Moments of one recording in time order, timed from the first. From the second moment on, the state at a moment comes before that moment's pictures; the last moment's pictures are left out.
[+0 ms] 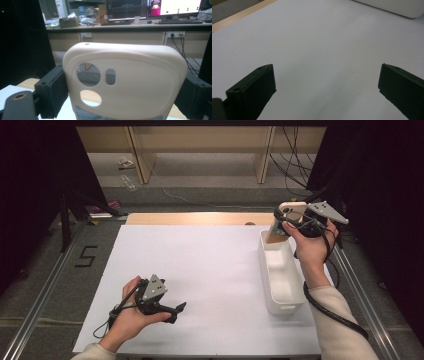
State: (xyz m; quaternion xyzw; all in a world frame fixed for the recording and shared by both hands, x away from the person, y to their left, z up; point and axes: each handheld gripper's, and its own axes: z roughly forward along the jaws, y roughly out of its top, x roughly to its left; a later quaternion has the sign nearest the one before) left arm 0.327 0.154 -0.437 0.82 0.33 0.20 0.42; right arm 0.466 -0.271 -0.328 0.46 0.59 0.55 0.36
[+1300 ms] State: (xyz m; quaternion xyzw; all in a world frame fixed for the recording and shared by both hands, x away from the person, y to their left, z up) left arm 0.328 0.155 -0.437 0.82 0.34 0.20 0.42; right arm 0.482 -0.268 -0.335 0.47 0.60 0.54 0.36
